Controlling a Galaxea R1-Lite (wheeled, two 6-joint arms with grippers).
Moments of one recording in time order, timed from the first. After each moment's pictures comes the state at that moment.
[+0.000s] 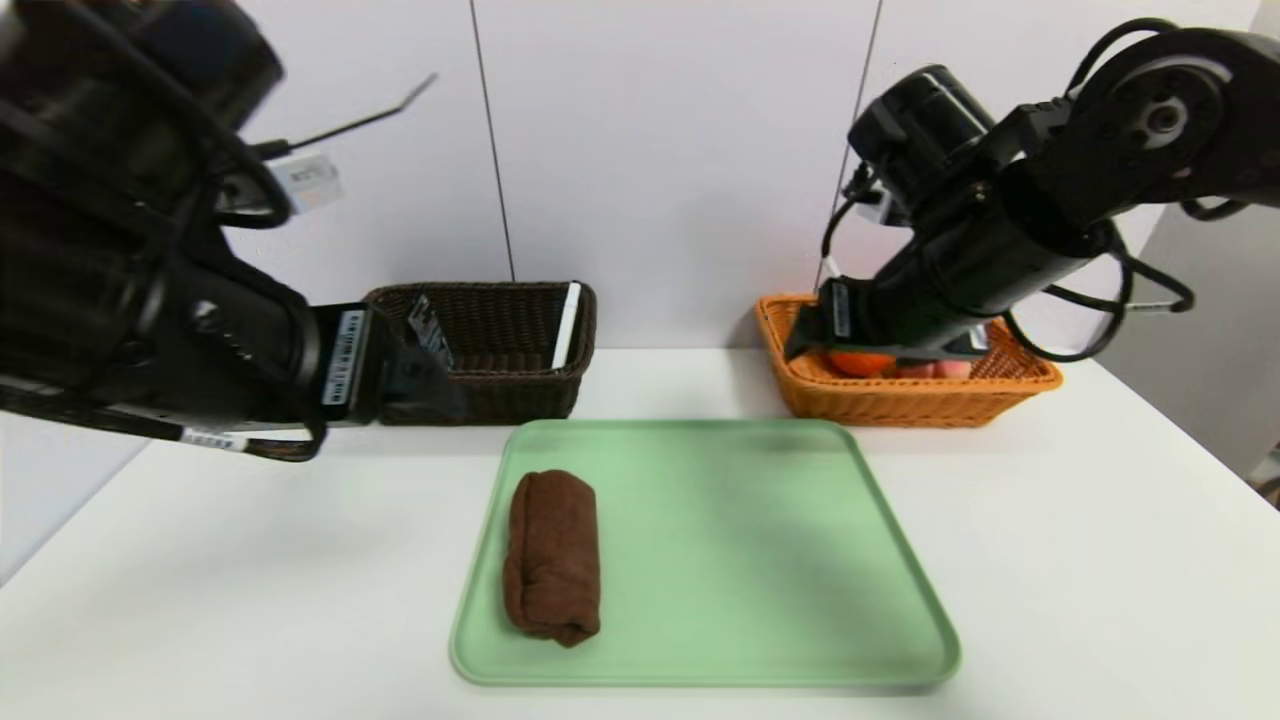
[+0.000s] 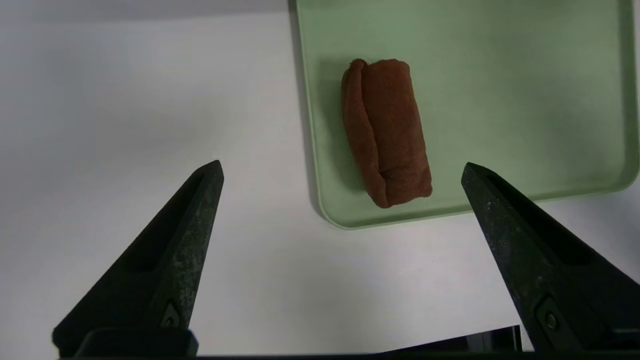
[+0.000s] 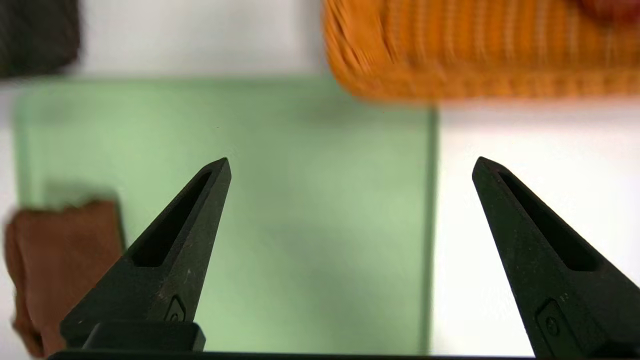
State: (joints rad) left arm -0.64 1.52 -1.61 0.92 0.23 -0.50; right arm 0.51 1.94 -1.95 0.93 -0.23 0.45
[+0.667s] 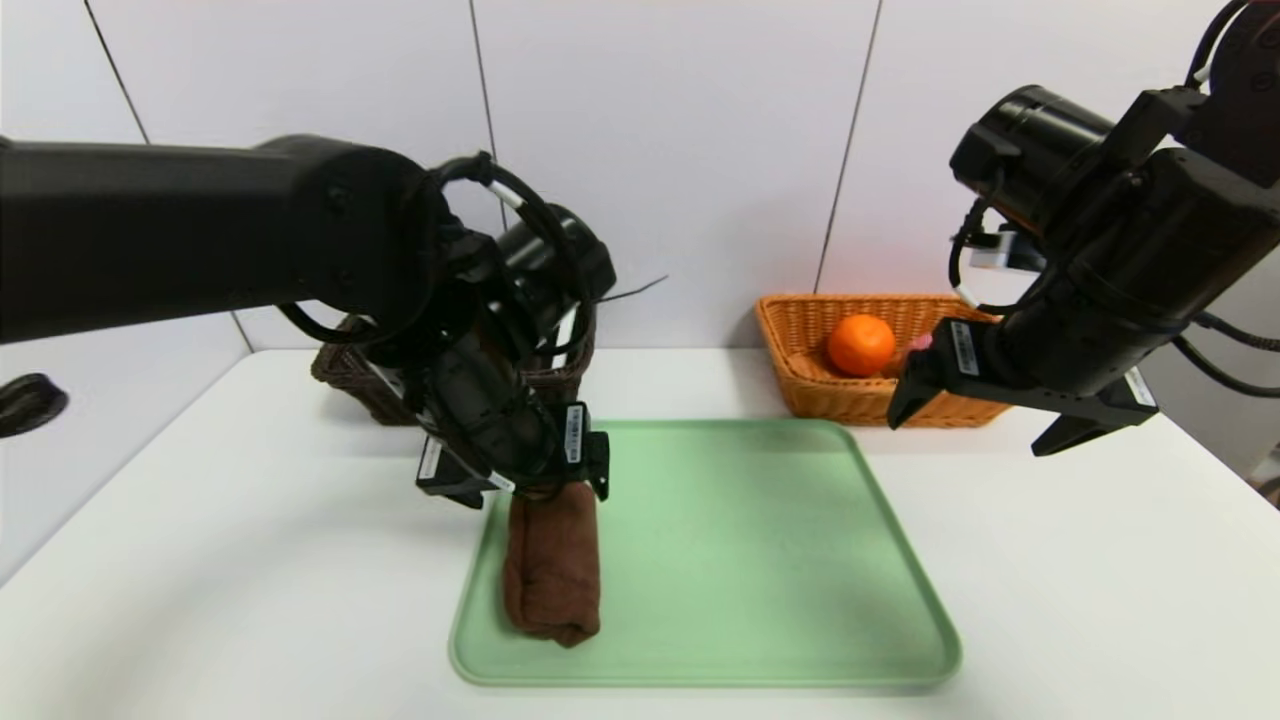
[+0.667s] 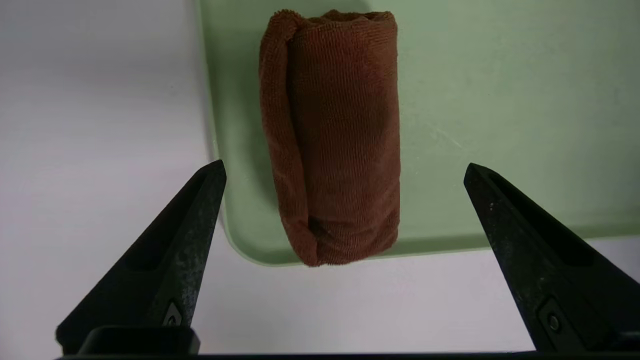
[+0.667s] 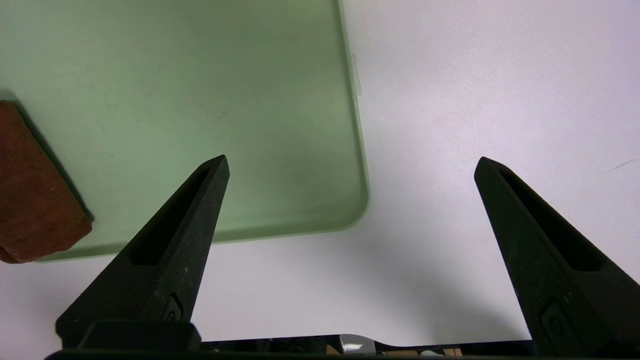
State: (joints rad) left arm -0.68 1.94 -1.77 0.97 0.11 -0.69; right arm 0.42 1.86 -1.95 1.29 -0.12 0.58
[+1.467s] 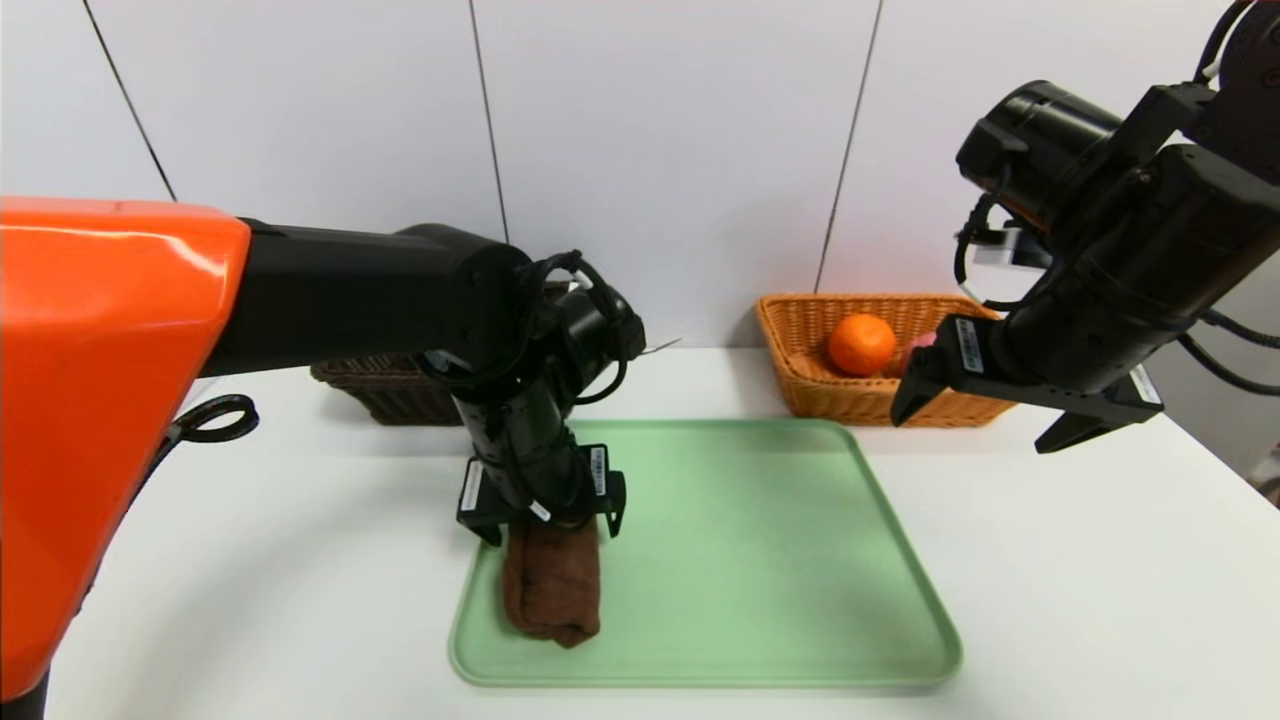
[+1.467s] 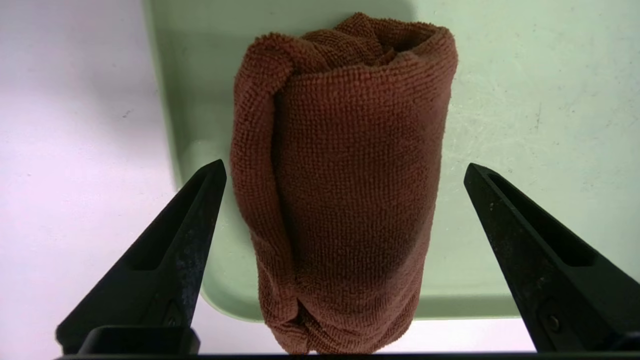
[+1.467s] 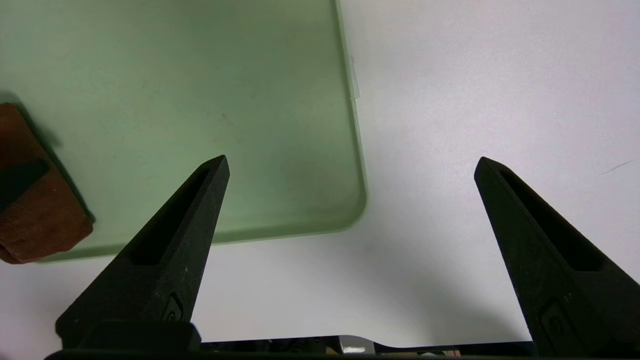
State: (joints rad) left arm -0.66 2.10 -1.79 0.98 0.08 -0.73; right arm 0.42 1.86 -1.95 1.29 -0.12 0.57
